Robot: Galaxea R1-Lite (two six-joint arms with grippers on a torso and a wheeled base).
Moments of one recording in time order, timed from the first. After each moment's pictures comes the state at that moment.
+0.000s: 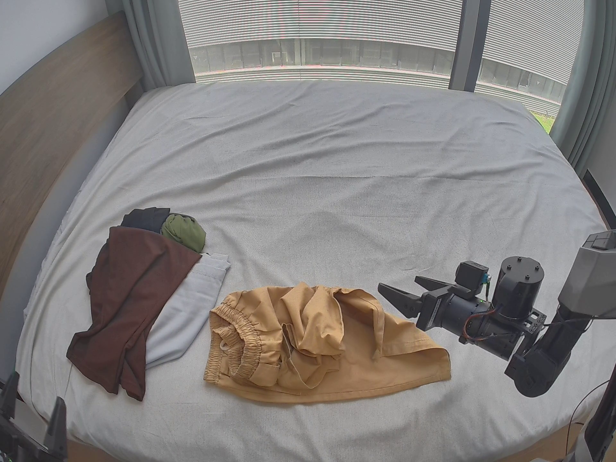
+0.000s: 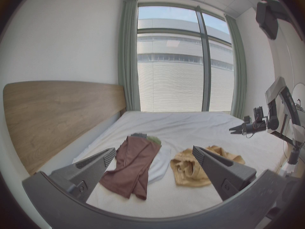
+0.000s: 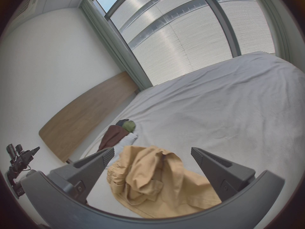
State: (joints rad) left arm 0.00 0.02 -0.03 -0.05 0.00 0.00; right arm 0.47 2.06 -0.41 -1.48 0.17 0.35
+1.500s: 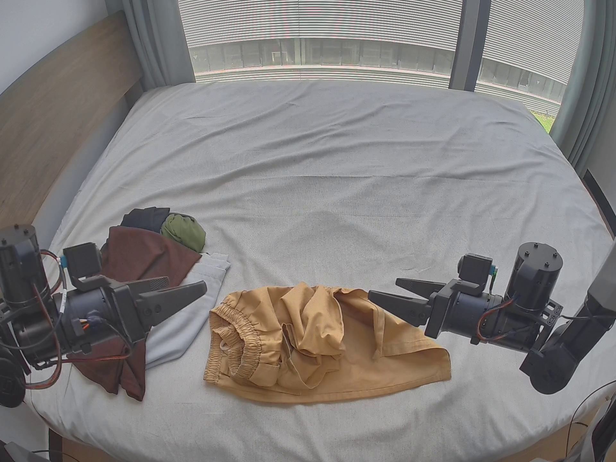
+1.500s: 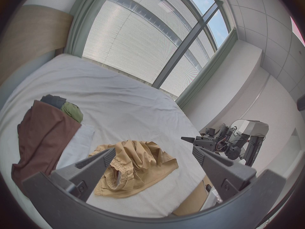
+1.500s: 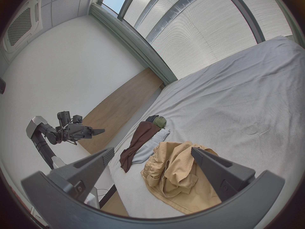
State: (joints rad) left arm -0.28 1.36 -0.41 -0.68 -0.43 -0.33; right arm 0.50 1.92 -0.42 -1.38 0.43 0.42
